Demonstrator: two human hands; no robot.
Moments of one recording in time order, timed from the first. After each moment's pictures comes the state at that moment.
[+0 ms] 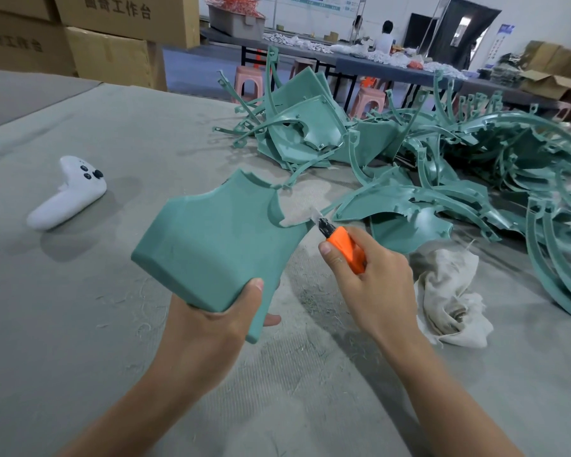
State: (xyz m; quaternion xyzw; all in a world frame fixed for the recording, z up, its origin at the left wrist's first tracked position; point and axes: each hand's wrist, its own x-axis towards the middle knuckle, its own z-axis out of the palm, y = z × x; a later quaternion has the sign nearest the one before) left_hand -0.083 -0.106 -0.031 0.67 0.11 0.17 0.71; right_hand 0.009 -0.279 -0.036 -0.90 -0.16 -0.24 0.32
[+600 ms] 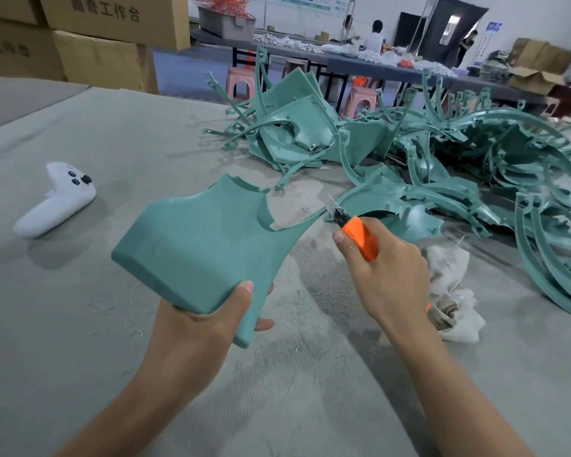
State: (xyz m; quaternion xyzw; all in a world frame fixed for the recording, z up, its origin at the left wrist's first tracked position) left_hand -0.081 -0.102 -0.041 0.65 0.10 0.17 0.73; right_hand 0.023 -0.295 -0.036 -0.91 -0.09 -0.31 0.26
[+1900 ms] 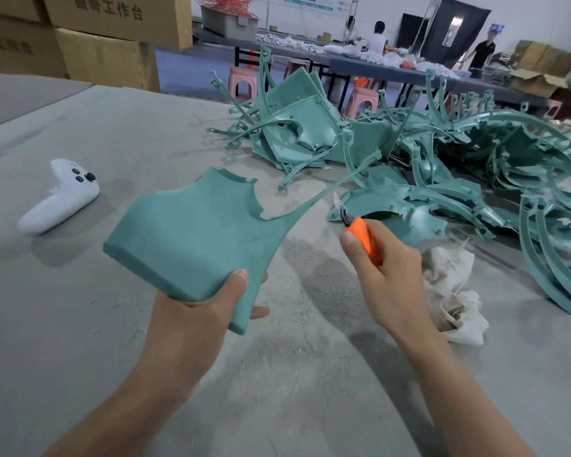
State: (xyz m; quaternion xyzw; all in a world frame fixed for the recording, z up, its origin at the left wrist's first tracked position) left_hand -0.075 -0.099 -0.031 0.64 0.14 0.19 0.73; right_hand 0.019 -0.295 -0.033 -0.86 -0.17 -0.23 0.41
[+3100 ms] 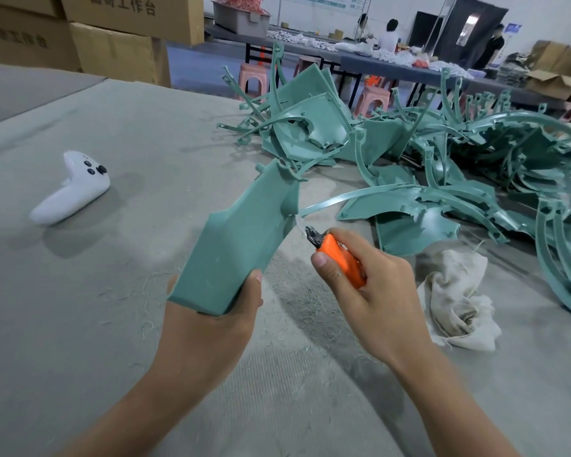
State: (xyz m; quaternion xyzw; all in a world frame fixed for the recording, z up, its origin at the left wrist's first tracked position) left_hand -0.080 -0.108 -0.028 0.73 0.17 0.25 0.61; right_hand -0.013 -0.271 -0.022 -0.88 -0.25 -0.20 0.35
